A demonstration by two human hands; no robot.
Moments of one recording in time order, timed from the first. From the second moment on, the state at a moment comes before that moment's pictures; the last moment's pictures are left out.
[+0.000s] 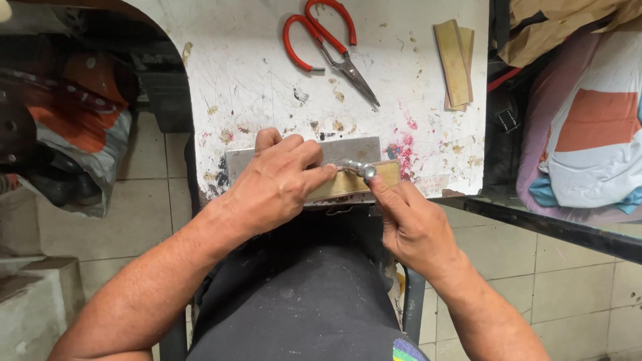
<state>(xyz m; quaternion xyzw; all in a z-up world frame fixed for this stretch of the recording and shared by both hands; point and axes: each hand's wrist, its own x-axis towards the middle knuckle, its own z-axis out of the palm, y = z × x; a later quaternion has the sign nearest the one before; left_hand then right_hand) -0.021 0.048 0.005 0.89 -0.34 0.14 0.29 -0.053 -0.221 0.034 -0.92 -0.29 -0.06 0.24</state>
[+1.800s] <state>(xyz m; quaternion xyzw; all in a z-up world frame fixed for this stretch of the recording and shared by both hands) -0.057 0.093 0.008 0.90 -0.25 0.17 0.31 -0.051 -0.182 0.040 -0.91 -0.36 -0.03 0.22</state>
